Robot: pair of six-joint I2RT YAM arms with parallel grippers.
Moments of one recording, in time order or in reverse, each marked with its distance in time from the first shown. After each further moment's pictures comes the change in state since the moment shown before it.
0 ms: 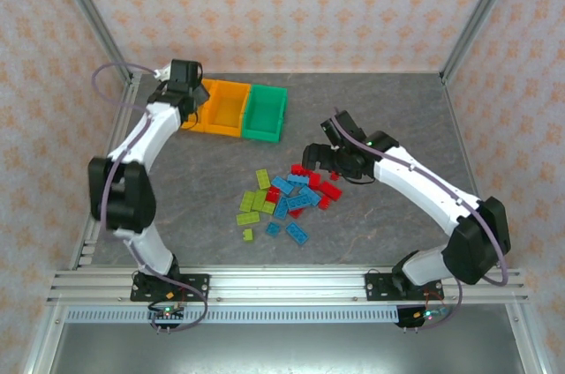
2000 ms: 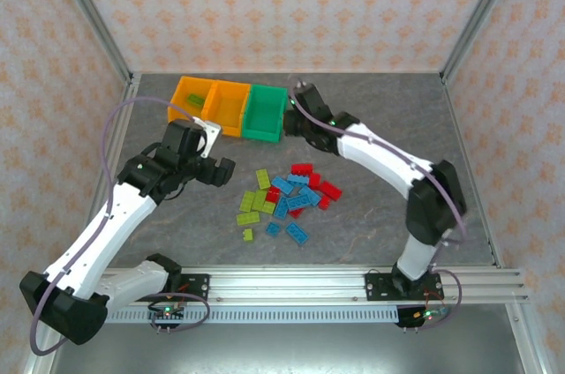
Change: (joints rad) left arm -0.336 -0.789 -0.465 -0.377 0.163 0.689; right arm 0.051 0.394 0.338 0.385 0.141 -0.163
